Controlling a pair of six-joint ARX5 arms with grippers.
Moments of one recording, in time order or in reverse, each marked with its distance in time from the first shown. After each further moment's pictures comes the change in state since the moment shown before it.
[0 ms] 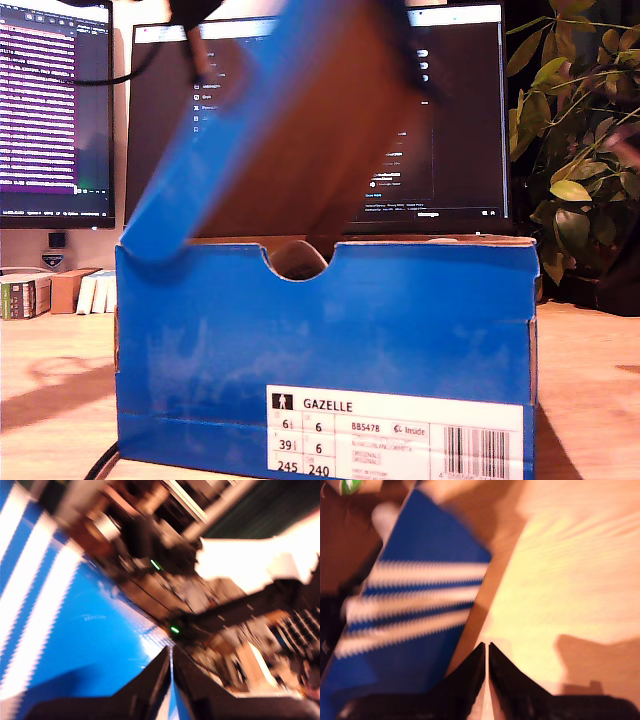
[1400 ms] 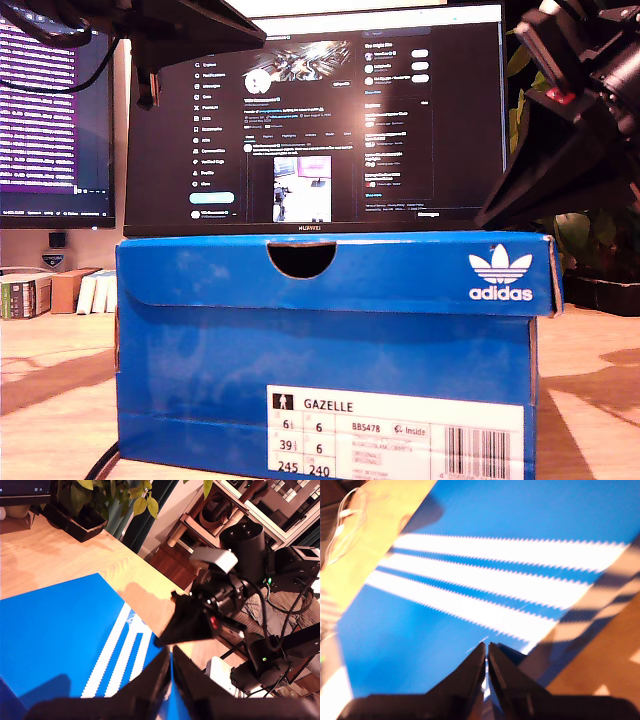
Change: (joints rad) left arm 0.163 0.000 0.000 -0.028 -0.195 0.128; right arm 0.349 -0.001 0.156 -0.201 0.011 -0.048
